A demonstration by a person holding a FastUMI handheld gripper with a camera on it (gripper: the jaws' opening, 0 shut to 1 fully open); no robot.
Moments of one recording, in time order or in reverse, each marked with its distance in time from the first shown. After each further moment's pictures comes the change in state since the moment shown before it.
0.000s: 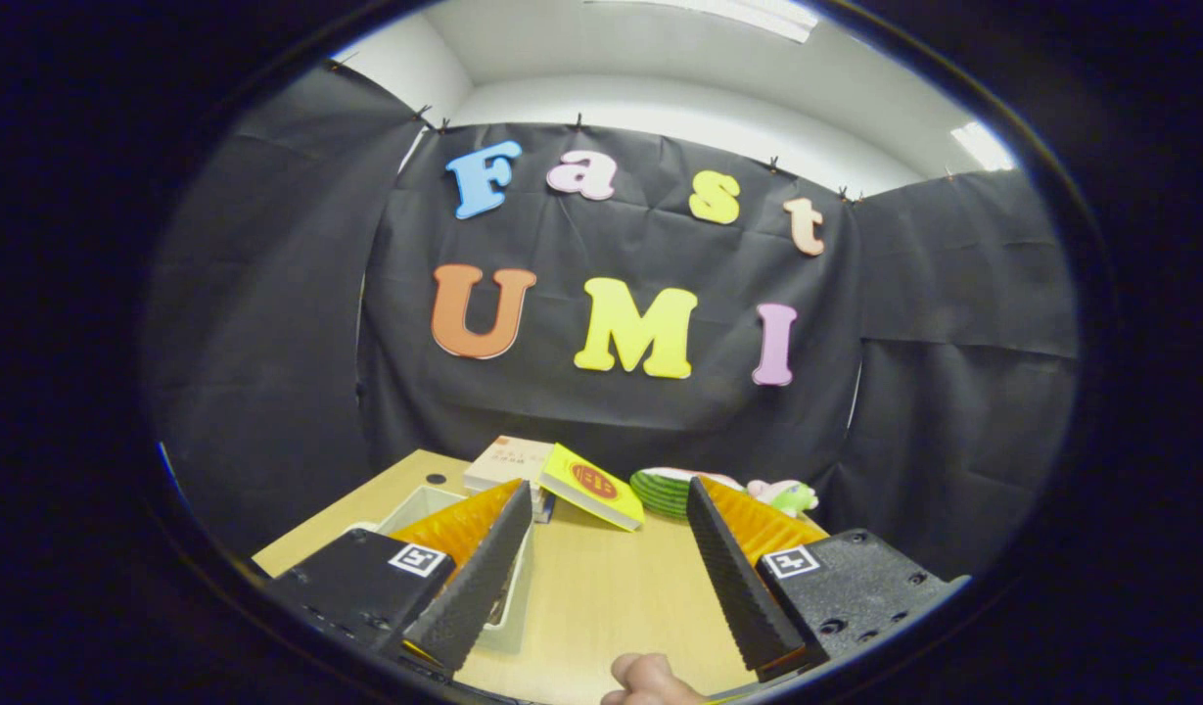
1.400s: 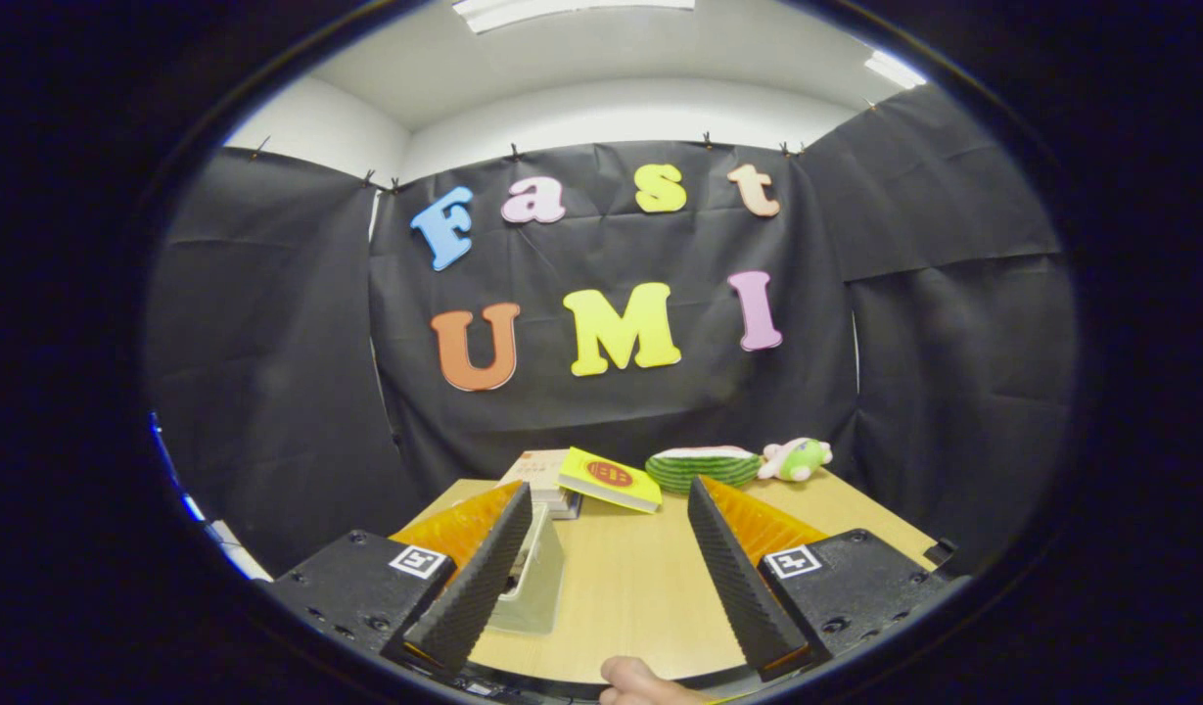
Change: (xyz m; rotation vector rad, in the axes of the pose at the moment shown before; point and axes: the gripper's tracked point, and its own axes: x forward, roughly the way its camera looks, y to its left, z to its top) arm -0.061 -0.066 -0.020 0.245 0.021 0.095
